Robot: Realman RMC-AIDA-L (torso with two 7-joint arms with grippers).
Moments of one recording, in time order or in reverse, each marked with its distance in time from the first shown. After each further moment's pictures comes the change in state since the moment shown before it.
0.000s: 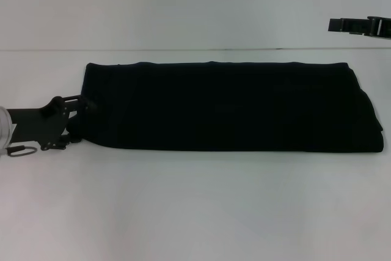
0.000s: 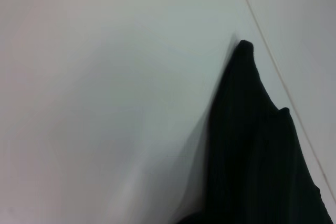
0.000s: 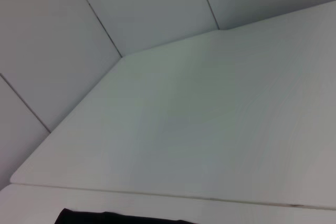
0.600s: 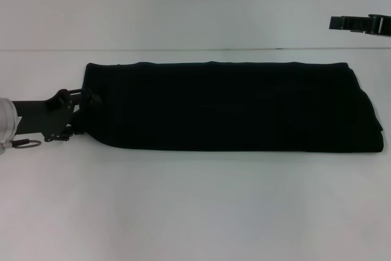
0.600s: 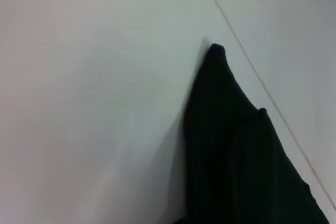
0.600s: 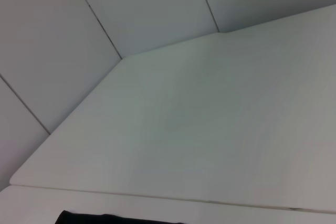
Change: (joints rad) left arm -0.024 -0.003 0.000 0.002 0.000 -0.012 0.051; right arm 0.000 0.000 0.000 -0.009 0.001 -0.001 0.001
